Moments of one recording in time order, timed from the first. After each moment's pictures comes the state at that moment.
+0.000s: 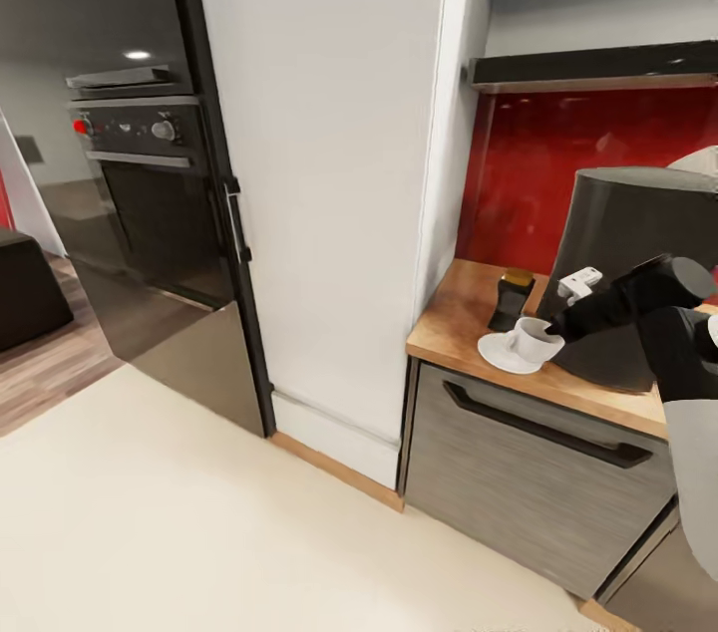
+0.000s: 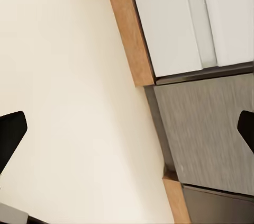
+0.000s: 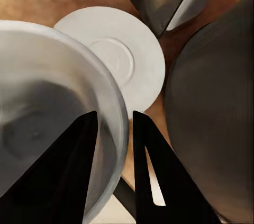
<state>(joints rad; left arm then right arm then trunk) 0.24 0.18 0.61 -0.49 0.62 0.08 -1.10 -1.02 -0.36 -0.04 -1.24 1.05 0.99 1.42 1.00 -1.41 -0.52</state>
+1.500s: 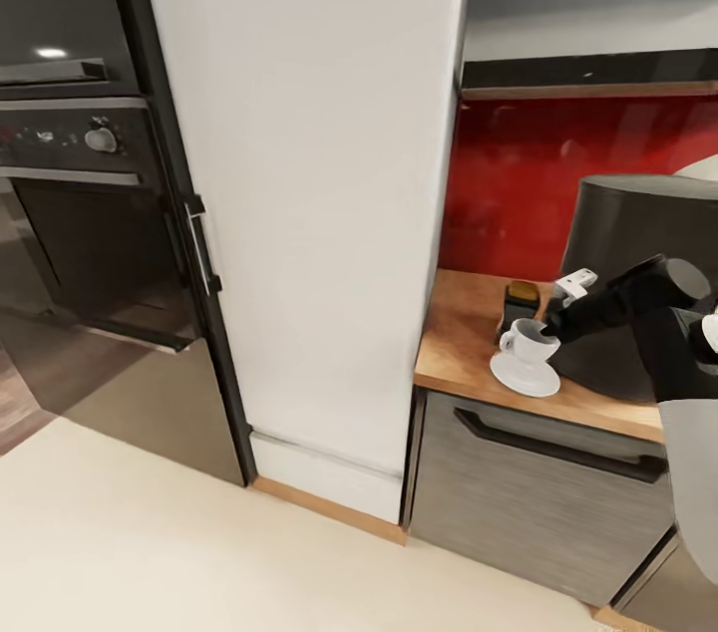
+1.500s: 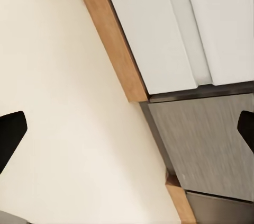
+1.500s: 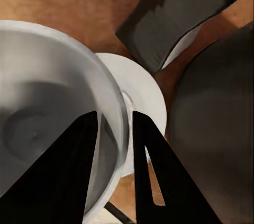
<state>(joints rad) 0.24 0.19 0.61 -0.49 0.62 0.07 -1.10 -1.02 -0.35 -0.04 -1.23 1.05 0.99 1.42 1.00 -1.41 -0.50</state>
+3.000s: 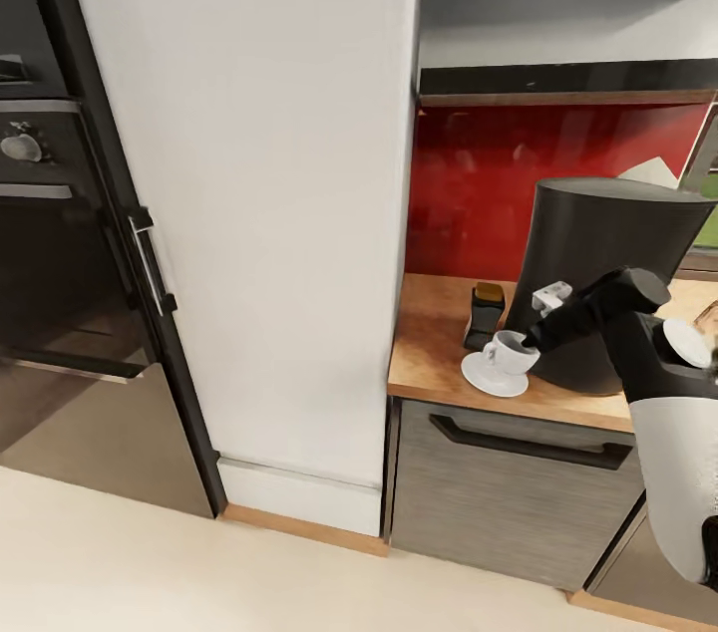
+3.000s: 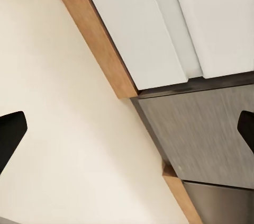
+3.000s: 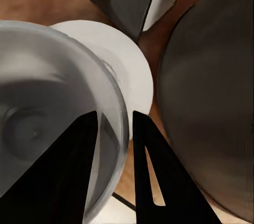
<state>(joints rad) 0.24 0.19 0.62 -0.49 0.62 0.07 -1.10 -1.02 -0.28 -0.04 -1.16 1.09 0.99 1.41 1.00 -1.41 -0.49</state>
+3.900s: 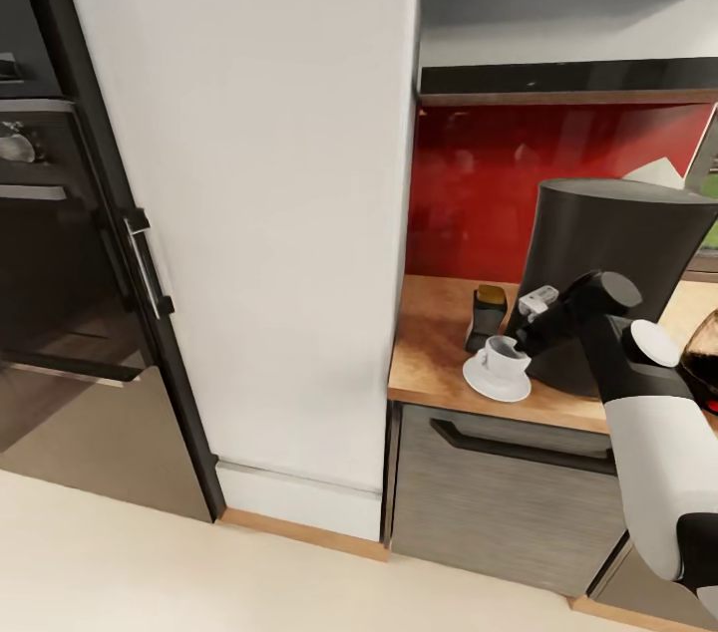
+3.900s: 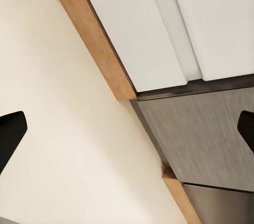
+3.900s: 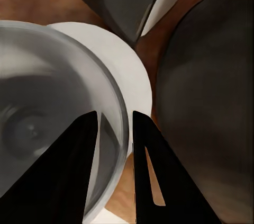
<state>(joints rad) 0.24 0.19 0.62 -0.49 0.62 0.07 -1.10 -1.02 -0.21 -0.04 -1.13 1.19 0.99 1.36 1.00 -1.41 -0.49</state>
